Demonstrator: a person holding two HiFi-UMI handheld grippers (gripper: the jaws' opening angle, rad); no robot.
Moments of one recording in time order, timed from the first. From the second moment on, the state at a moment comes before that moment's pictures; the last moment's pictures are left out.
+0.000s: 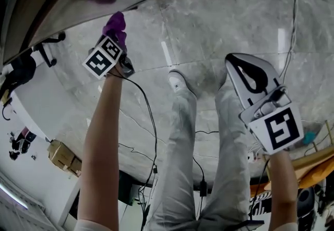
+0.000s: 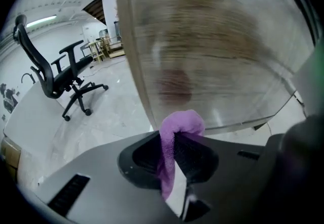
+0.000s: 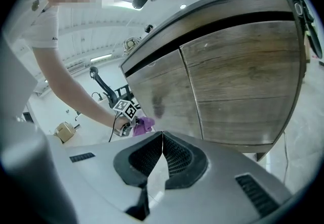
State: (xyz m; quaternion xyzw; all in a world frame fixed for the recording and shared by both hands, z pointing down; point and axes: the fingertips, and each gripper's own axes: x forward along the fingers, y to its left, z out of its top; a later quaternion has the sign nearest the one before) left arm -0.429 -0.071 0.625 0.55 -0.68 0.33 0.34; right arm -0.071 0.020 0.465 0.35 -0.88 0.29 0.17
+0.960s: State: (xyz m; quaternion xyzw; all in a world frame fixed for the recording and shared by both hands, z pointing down) left arm -0.161 -0.159 0.739 0.69 -0.51 0.38 0.34; right arm 0.052 0.047 0.532 0.48 -0.79 0.34 0.16
